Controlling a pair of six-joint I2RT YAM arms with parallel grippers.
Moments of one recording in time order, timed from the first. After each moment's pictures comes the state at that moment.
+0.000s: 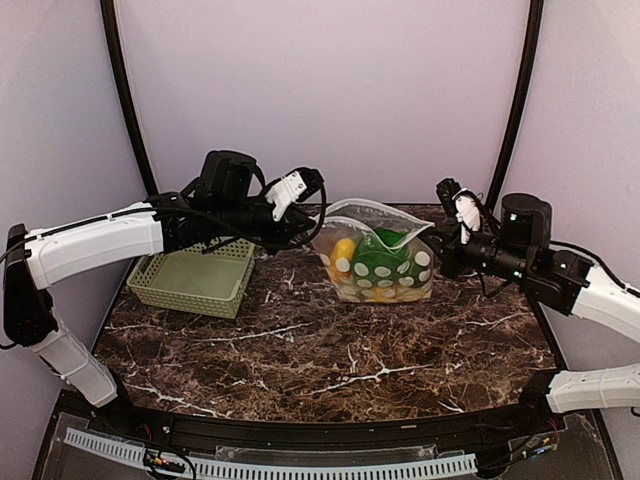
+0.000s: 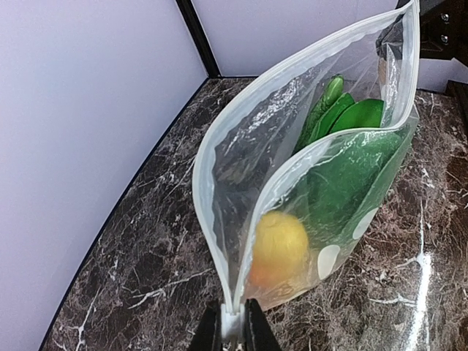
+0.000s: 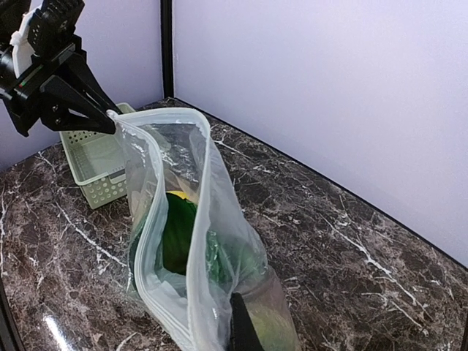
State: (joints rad) left arm -0.81 1.54 1.33 -0.24 0.14 0.39; right arm 0.70 0.93 0.79 -0.12 -0.06 -0.09
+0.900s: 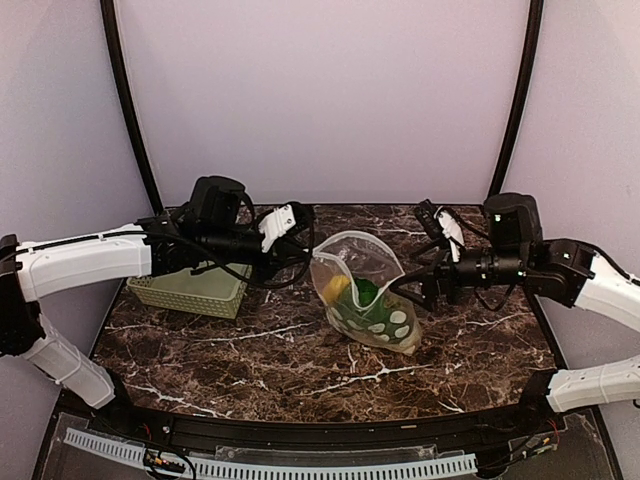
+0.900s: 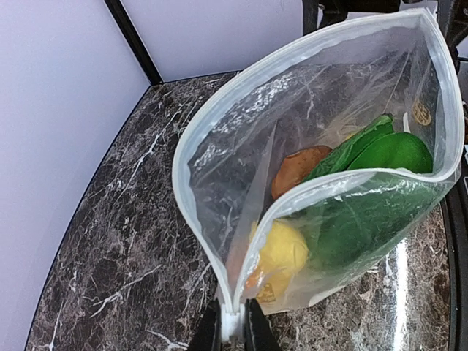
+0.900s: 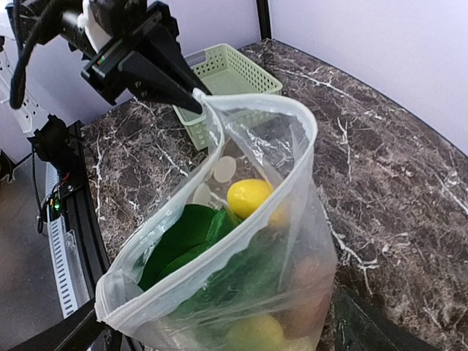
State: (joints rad) left arm -0.81 1.45 1.13 -0.18 0.31 0.48; right arm 0.81 0.96 0.86 -0.38 -0.30 0.03
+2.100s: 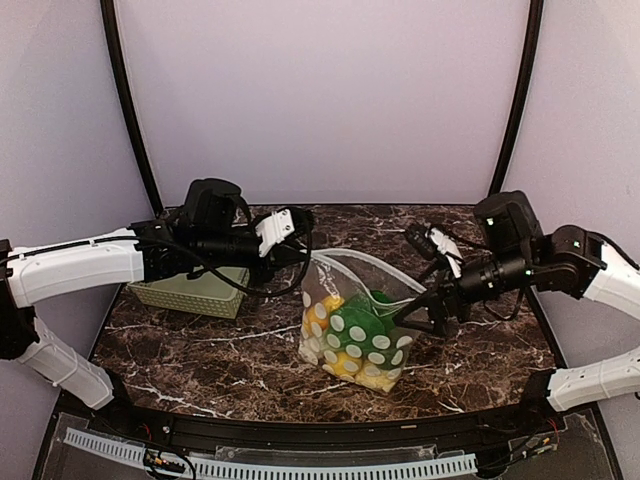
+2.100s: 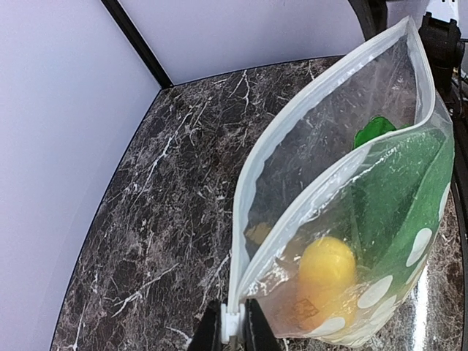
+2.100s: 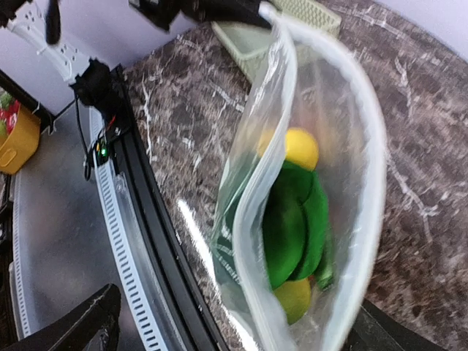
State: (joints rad) left arm -0.84 1.40 1.11 -0.18 0.23 0.53; right arm 0.92 1.00 1.00 -0.72 -0.36 0.10
